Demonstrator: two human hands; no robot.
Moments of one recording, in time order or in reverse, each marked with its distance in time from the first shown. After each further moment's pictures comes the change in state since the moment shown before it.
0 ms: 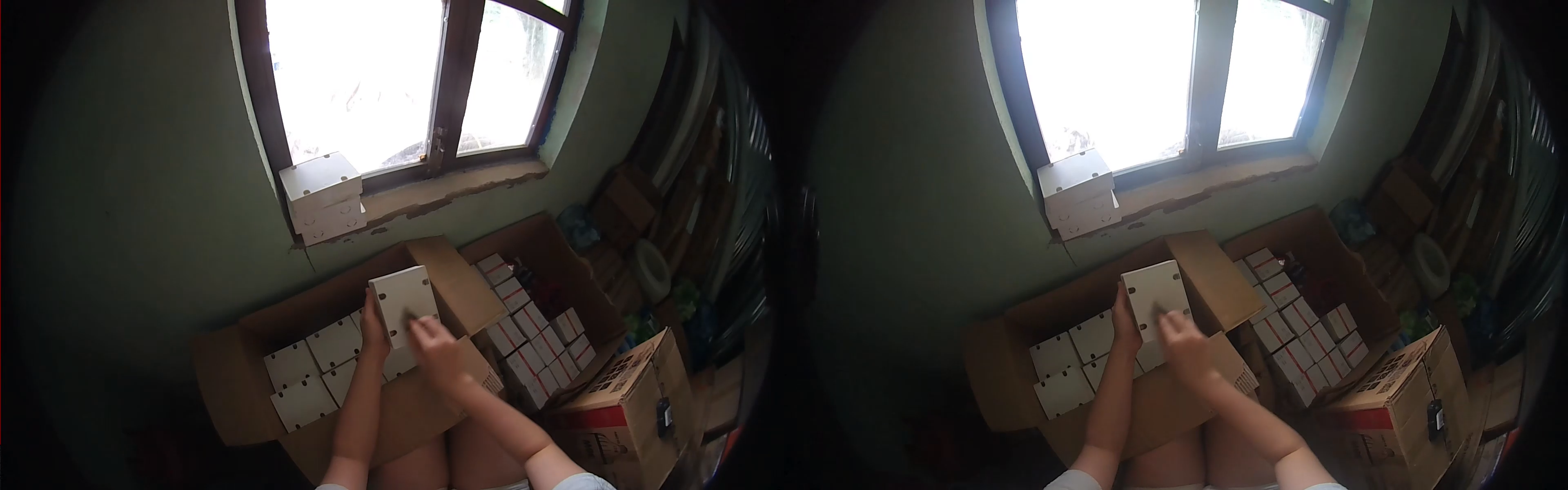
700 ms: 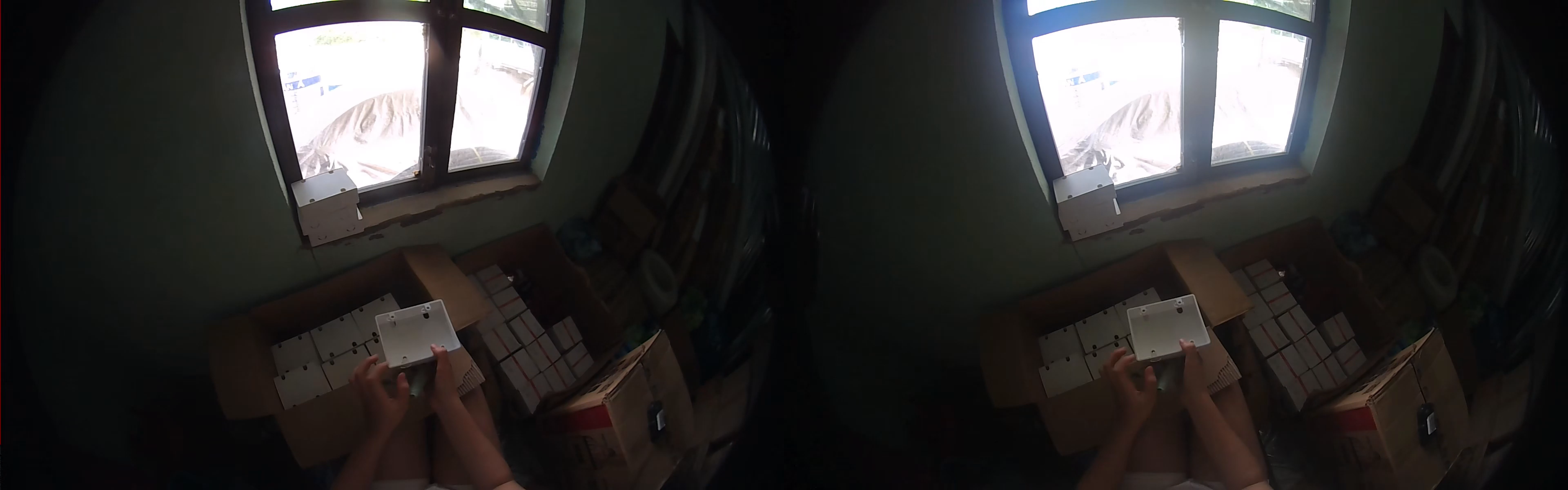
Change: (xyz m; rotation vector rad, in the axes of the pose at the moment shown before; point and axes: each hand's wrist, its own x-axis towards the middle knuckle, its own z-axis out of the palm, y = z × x) left_hand -0.200 -0.017 0.005 1.281 0.166 0.985; right_hand -0.078 -0.004 -0.026 1.582 0.059 1.105
